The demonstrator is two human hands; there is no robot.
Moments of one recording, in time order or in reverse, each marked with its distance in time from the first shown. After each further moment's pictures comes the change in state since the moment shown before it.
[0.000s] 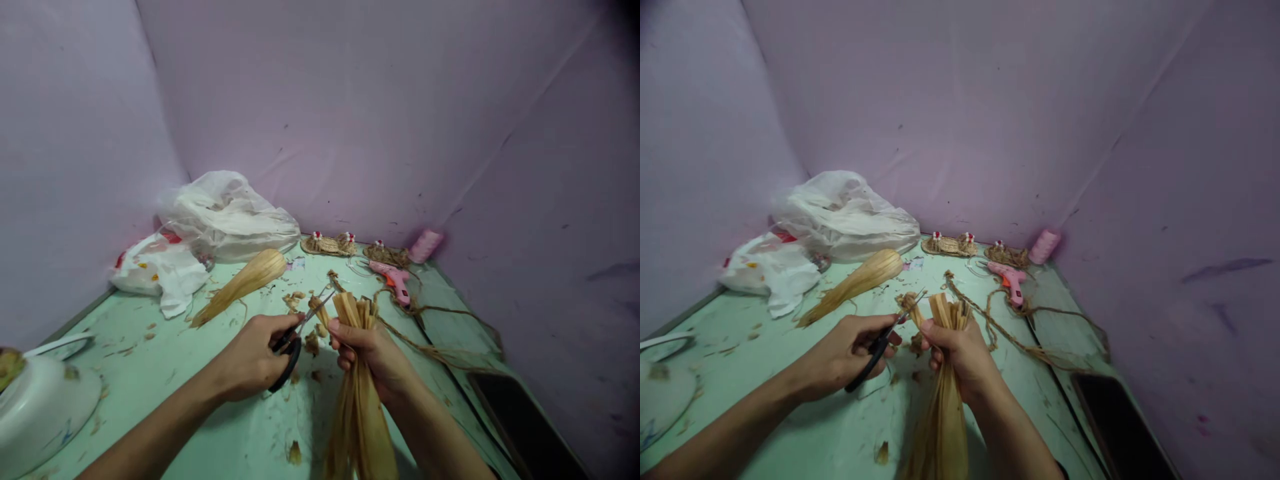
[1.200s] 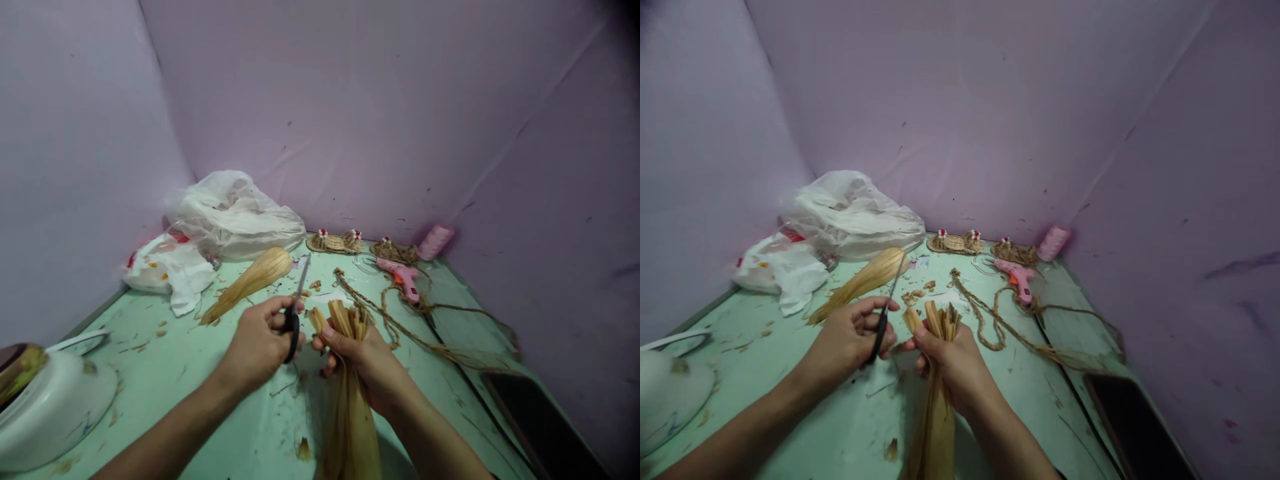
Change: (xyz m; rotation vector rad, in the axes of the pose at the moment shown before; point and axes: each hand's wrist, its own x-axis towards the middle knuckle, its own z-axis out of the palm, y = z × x) left_hand 0.003 0.006 0.004 -0.050 0.430 -0.183; right_hand -0.002 0.015 0.012 -0.082 -0.037 -0.017
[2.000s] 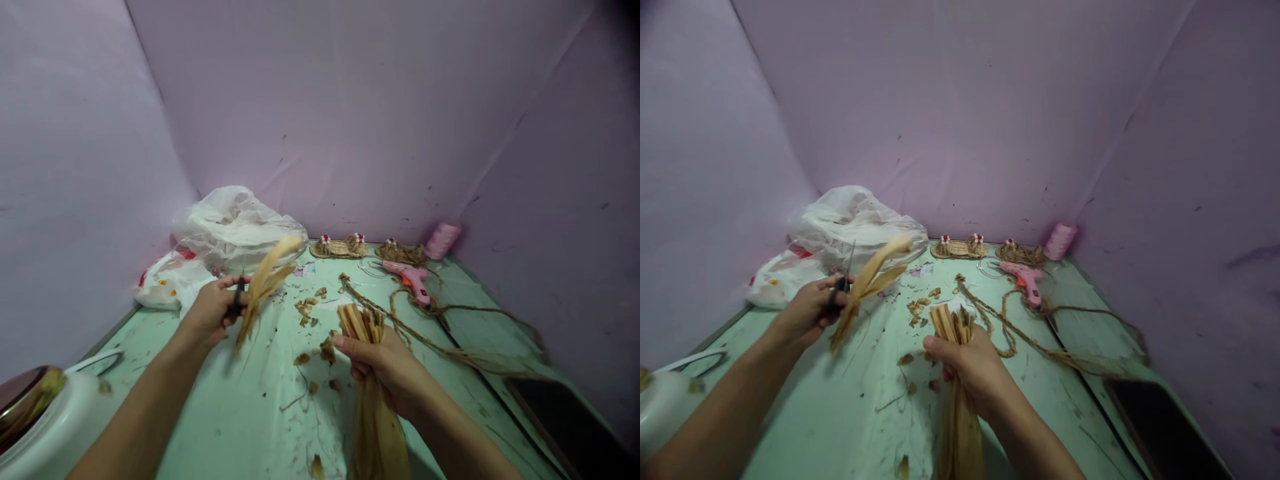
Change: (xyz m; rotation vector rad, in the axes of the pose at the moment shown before) left_hand 0.050 -0.008 -0.073 -0.047 0.250 -0.048; right_hand 0.000 -0.011 -0.010 -0.147 0.036 -0.026
